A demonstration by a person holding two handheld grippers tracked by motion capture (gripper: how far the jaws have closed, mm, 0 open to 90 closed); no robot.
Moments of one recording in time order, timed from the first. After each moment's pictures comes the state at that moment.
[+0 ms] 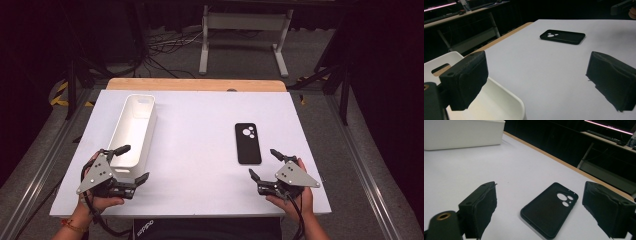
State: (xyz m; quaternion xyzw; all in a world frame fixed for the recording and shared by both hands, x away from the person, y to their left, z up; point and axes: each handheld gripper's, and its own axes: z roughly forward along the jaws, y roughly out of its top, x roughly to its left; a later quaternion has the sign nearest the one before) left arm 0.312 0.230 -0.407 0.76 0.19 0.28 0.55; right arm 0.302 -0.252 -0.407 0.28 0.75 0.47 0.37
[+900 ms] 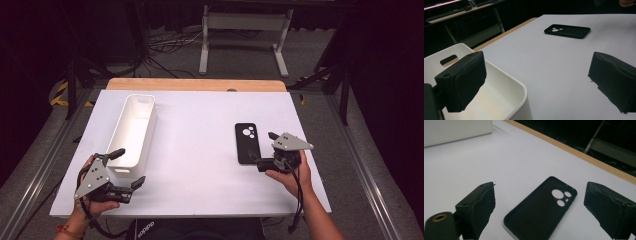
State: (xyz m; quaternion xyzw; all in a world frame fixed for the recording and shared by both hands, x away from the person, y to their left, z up) left arm 0.305 0.240 -0.413 0.77 0.21 0.28 0.54; right arm 0.369 -0.255 -0.385 0.33 0.79 0.43 0.30
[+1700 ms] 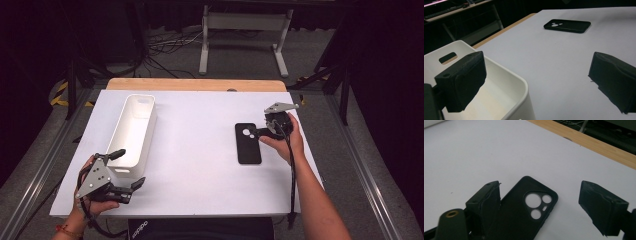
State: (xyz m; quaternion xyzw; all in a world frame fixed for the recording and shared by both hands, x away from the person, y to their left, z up) left arm 0.307 0.240 -0.416 0.78 0.21 0.28 0.52; right arm 0.468 -0.257 -0.380 0.40 0.81 0.36 0.25
